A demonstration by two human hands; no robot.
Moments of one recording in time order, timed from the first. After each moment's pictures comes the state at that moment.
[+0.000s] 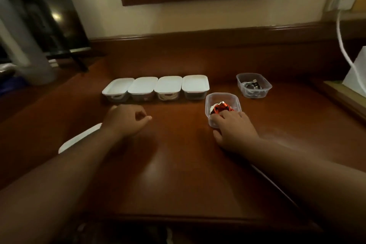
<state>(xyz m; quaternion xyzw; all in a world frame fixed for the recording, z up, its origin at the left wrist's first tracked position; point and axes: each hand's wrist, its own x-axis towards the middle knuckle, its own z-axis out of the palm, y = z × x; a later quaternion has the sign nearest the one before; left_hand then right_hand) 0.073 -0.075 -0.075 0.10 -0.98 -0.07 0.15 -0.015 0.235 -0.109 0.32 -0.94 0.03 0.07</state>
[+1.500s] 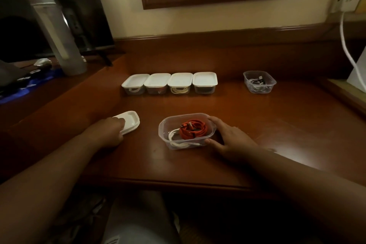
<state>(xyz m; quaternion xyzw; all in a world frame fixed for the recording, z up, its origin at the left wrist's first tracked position) 0.172 -0.118 -0.084 0.17 -0.98 0.12 -0.06 0.064 0.239 -0.120 0.34 -0.92 0.20 -0.06</state>
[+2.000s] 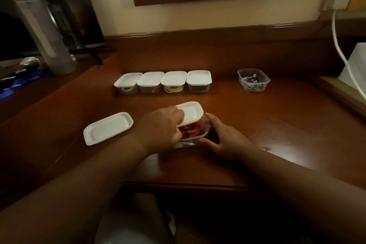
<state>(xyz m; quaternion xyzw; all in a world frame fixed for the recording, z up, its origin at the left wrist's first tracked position) 0.156 0.037 -0.059 -0.12 -0.98 -0.04 0.17 0.064 0.242 -0.119 0.34 -0.90 0.25 -0.07</state>
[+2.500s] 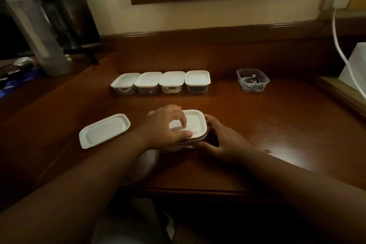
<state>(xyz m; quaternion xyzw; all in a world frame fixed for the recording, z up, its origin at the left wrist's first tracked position) 0.129 0.028 -0.069 -0.04 -0.99 -0.15 0.06 0.056 0.244 -0.126 0.36 -0.89 0.28 -0.06</state>
